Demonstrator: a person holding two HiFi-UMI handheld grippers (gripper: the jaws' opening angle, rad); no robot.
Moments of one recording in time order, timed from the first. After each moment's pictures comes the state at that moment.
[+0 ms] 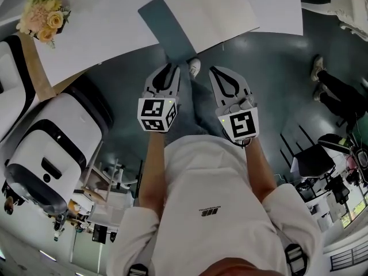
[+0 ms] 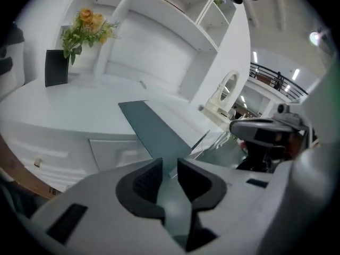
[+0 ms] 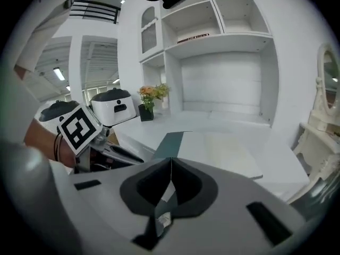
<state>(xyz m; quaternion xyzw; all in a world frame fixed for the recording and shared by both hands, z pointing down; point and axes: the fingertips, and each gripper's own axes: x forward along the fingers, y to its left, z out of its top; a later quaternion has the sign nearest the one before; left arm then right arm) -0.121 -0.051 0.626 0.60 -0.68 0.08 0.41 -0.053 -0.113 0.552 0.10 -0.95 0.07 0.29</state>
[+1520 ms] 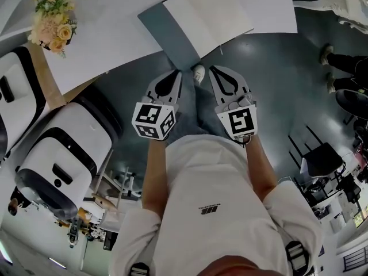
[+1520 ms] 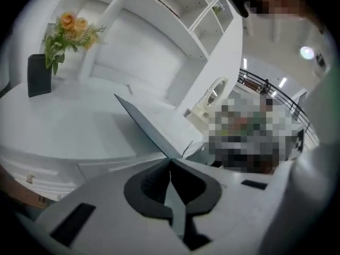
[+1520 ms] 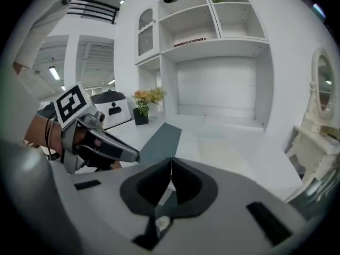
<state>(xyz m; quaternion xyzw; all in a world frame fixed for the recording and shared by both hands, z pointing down) -0.117 -0.067 0.570 0.65 -0.63 0.05 0.42 -0.058 -0.123 0.538 0.12 -0.95 0.06 0.28</state>
